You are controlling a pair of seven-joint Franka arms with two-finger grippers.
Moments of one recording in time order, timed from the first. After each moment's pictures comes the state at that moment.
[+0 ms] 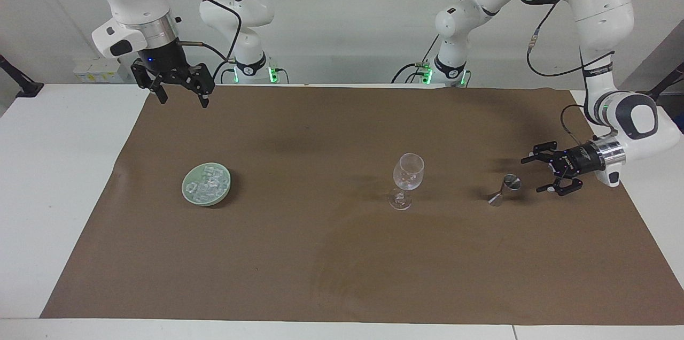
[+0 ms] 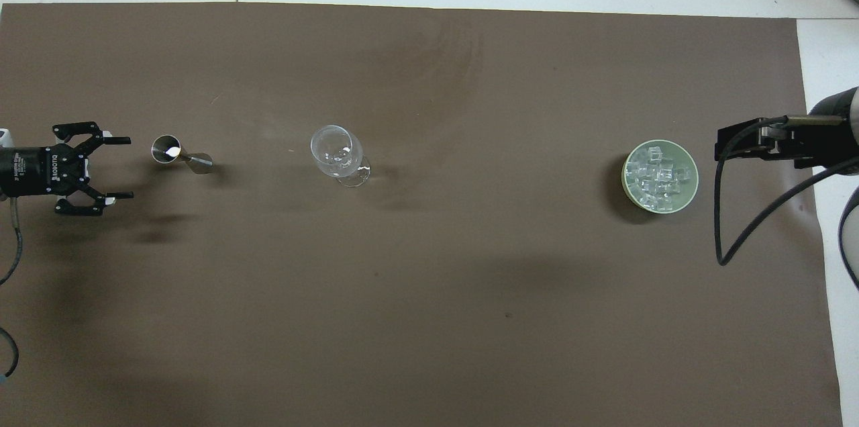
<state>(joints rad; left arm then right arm) 0.52 0.51 -0.09 -1.76 -1.00 1.60 -0.81 0.09 -0.02 -0.05 -1.58 -0.03 1.62 0.15</state>
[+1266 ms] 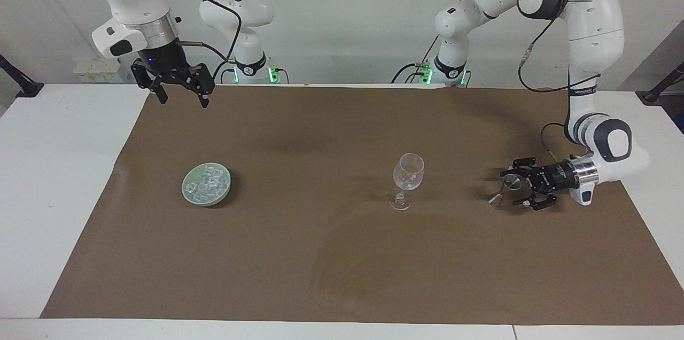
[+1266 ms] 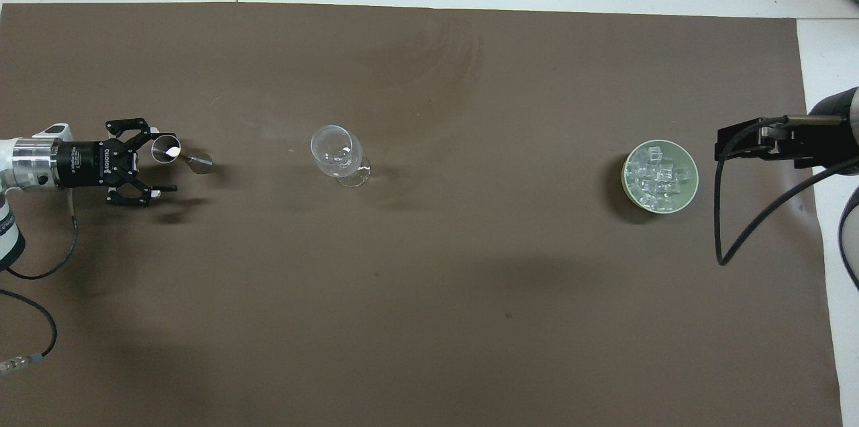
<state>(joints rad) 0.52 0.64 -0.18 -1.72 -1.03 1.64 -0.75 0.09 -0.02 -0.05 -1.58 -0.03 1.62 0.15</state>
